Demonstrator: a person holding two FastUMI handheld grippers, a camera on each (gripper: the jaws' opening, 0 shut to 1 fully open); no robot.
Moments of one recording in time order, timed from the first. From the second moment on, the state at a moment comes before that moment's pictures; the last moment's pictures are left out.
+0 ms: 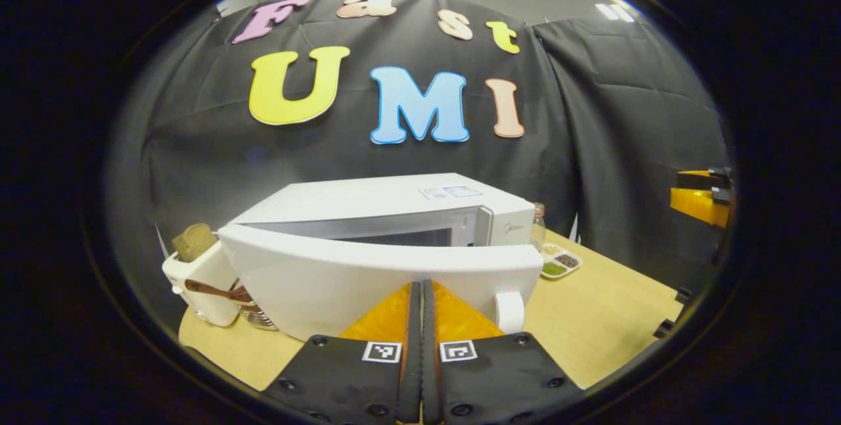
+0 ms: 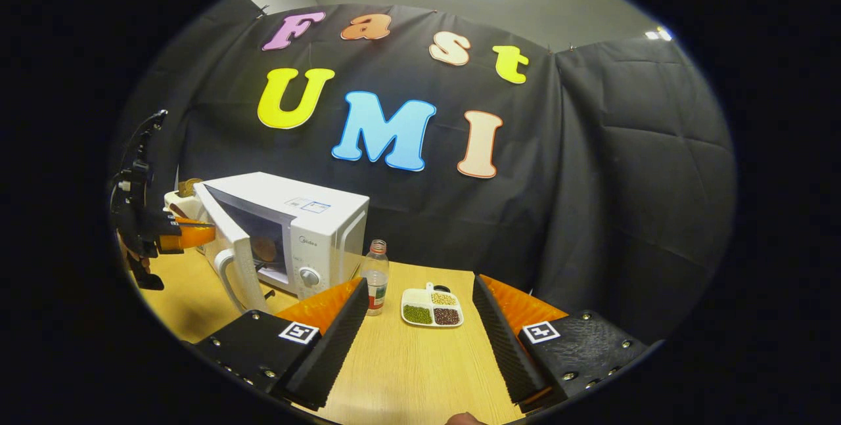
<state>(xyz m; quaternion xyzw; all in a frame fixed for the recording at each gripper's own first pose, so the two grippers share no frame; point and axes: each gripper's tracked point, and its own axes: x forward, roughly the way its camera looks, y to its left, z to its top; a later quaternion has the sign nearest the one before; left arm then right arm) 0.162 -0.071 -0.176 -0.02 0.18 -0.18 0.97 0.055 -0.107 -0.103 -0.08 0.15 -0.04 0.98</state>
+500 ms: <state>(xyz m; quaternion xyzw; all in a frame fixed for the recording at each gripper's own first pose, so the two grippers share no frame) 0.224 -0.081 -0.189 -0.09 0.19 -0.15 0.97 0.041 -0.117 -0.099 -0.08 0.15 -0.06 0.98</state>
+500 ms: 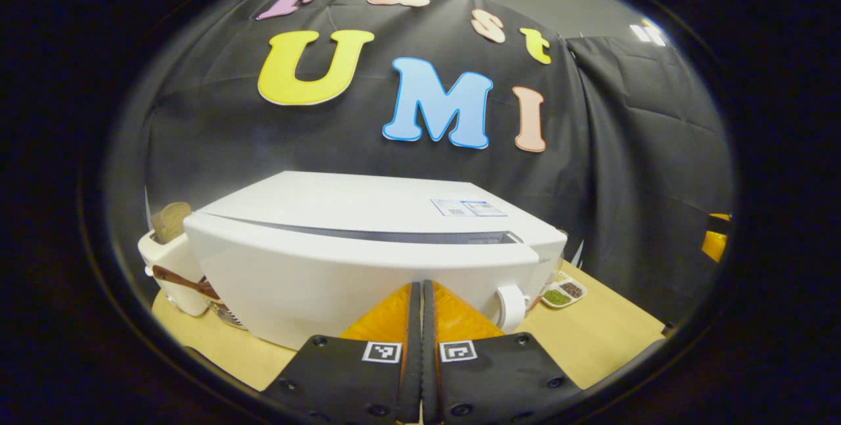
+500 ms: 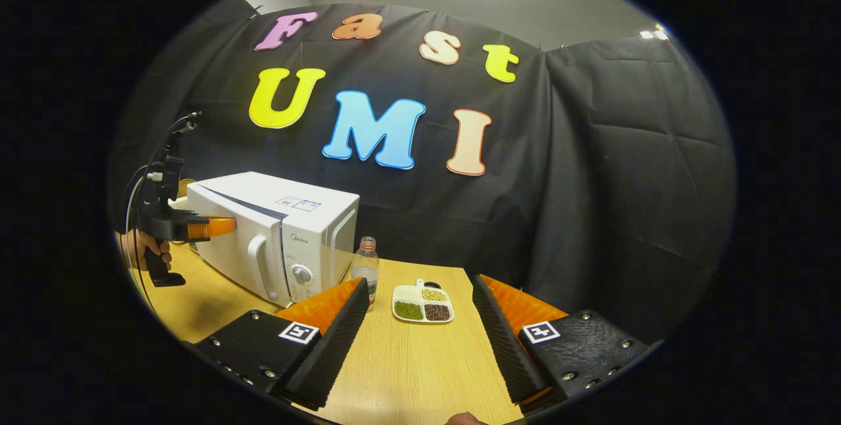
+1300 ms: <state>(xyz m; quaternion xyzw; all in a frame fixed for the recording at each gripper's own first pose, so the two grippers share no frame) 0.244 -0.080 -0.188 -0.02 0.19 -0.08 0.98 0.021 -0.112 -0.097 -0.06 0.14 -0.02 0.99</state>
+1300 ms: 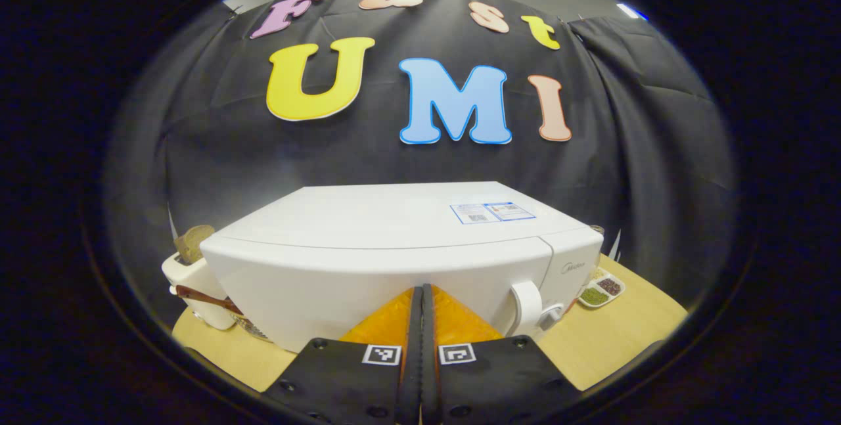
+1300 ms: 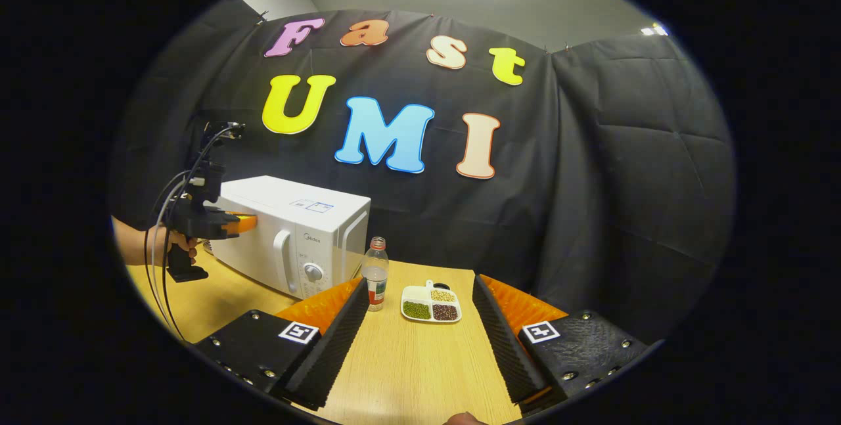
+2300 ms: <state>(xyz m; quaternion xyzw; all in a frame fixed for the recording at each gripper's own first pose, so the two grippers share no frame) 0.006 -0.001 -0.014 -0.01 0.05 -0.03 1.00 -0.026 -0.059 -0.049 0.00 0.07 0.02 1.00</state>
